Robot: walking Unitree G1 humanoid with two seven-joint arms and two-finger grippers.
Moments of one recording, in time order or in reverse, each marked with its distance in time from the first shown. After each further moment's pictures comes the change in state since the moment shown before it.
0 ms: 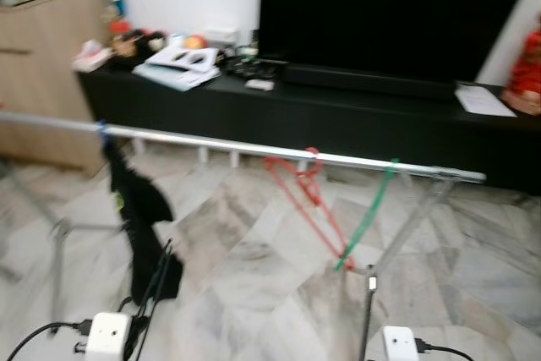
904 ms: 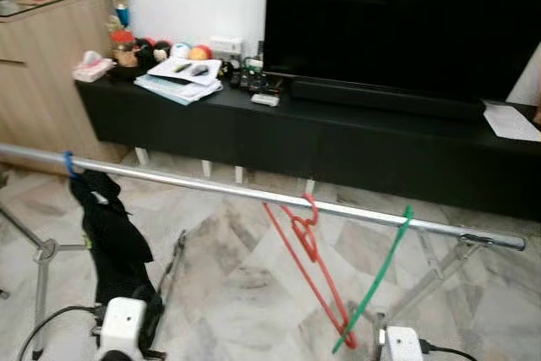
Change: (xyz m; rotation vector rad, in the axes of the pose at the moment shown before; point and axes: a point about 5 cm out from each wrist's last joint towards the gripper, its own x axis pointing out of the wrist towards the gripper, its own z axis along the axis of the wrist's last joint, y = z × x) left arm 0.000 -0.006 -0.005 0.014 0.060 -0.060; right arm 0.001 0.001 0.017 -0.011 -0.038 0.006
